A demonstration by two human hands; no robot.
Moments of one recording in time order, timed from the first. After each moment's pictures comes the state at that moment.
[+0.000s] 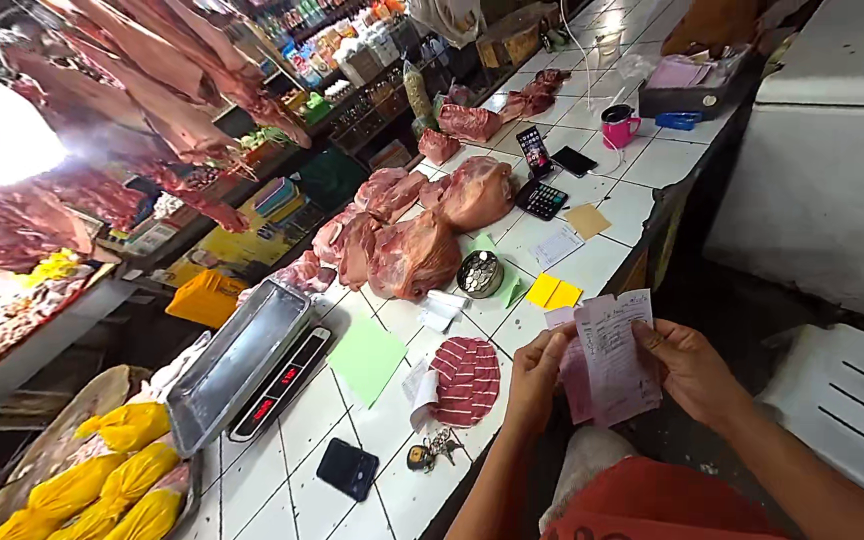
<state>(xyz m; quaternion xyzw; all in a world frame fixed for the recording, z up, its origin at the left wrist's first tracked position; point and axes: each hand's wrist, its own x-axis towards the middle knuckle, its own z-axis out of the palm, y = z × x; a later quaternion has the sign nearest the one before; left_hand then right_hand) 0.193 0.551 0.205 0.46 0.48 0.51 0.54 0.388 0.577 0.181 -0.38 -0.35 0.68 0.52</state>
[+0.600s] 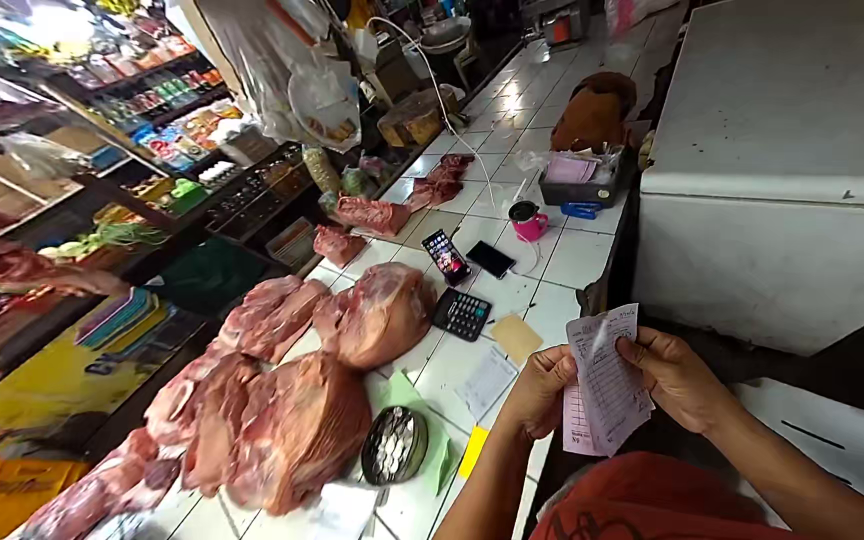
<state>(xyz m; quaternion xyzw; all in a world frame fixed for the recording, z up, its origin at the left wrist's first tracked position) 0.292 0.843 0.201 0.40 0.23 0.36 0.81 0.487 0.803 0.199 -0.40 -0.32 0.62 0.59</state>
